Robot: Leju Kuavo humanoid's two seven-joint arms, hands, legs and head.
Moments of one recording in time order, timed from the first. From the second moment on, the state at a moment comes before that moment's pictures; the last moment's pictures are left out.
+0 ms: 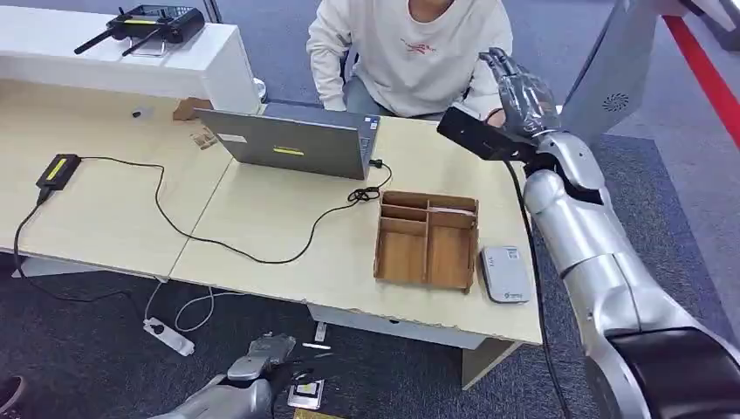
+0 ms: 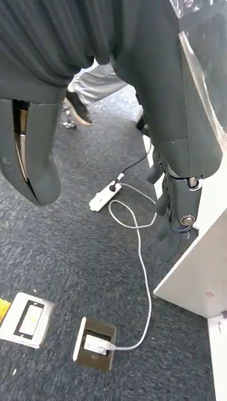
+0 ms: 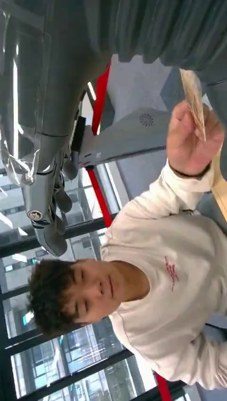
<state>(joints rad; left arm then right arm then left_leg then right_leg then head) -0.43 -0.07 -0.64 -0.30 -1.05 0.04 0.06 -1.13 0.08 0.43 -0.52 1.01 -0.33 -0.22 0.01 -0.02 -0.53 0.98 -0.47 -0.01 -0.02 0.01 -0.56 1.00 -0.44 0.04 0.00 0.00</state>
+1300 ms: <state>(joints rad) -0.43 -0.04 -0.63 -0.30 -1.02 0.01 0.04 -1.16 0.04 0.45 -0.41 1.05 -0.34 -0.12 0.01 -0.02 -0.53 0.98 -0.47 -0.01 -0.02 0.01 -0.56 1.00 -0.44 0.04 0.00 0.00</state>
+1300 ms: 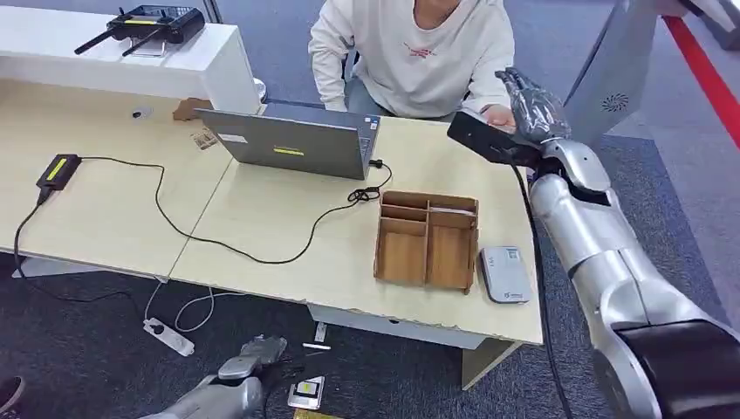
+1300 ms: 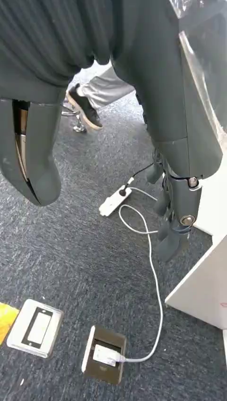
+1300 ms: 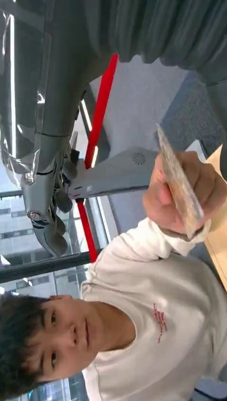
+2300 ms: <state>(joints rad) -0.44 -0.04 -0.64 -0.31 -1.05 0.00 0.04 -1.13 -0.03 0.45 -0.41 1.04 -0.34 -0.14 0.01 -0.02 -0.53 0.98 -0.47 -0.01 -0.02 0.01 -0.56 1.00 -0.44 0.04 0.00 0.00</state>
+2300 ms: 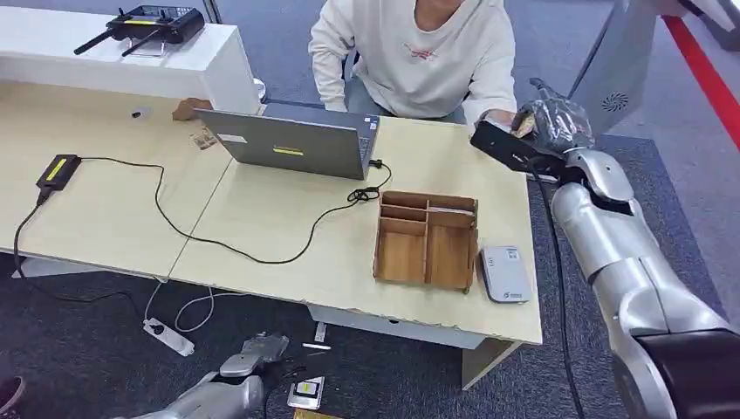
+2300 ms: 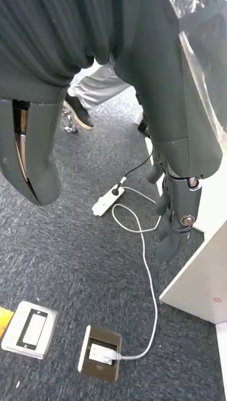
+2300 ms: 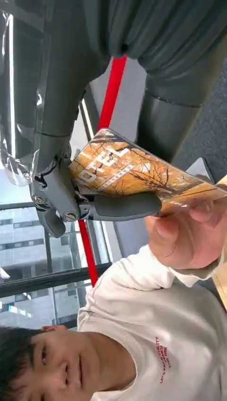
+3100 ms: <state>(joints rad) -0.40 -0.02 -0.62 -0.31 -0.96 0.10 0.10 -0.99 -0.13 0.43 -0.67 0.82 -0.08 -0.21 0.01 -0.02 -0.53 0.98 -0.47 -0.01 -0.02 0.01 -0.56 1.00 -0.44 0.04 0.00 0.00</state>
